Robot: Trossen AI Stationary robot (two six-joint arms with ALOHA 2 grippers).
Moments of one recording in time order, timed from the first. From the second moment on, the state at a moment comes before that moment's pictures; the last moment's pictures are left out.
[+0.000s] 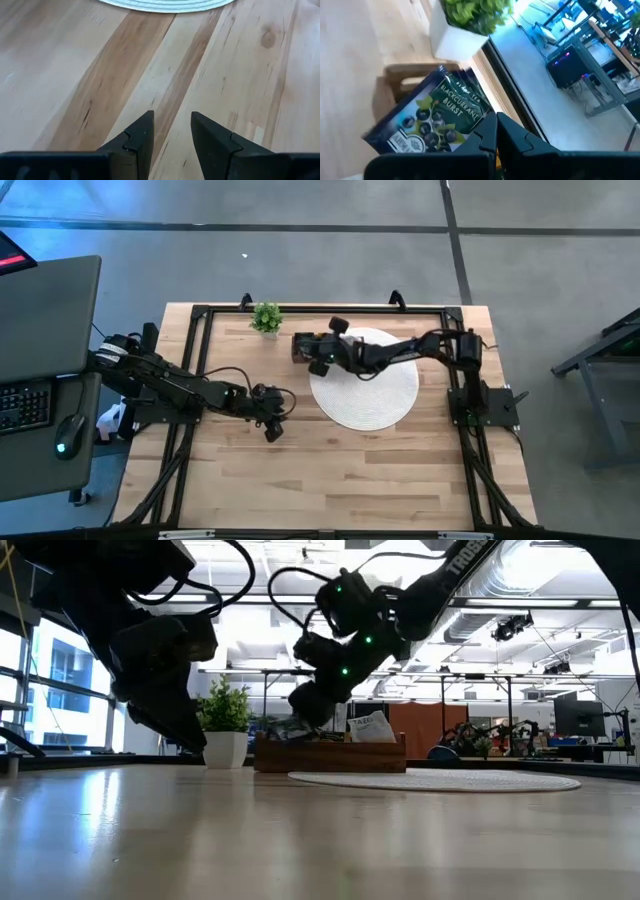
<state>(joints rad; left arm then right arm) -0.25 1.39 0.57 -0.06 -0.26 -0.67 -0.21 2.01 1.21 0.29 0.56 -0.30</state>
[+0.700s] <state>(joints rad) -0.25 1.39 0.57 -0.06 -0.29 -0.65 -0.23 2.00 1.21 0.39 0.44 -0.29</state>
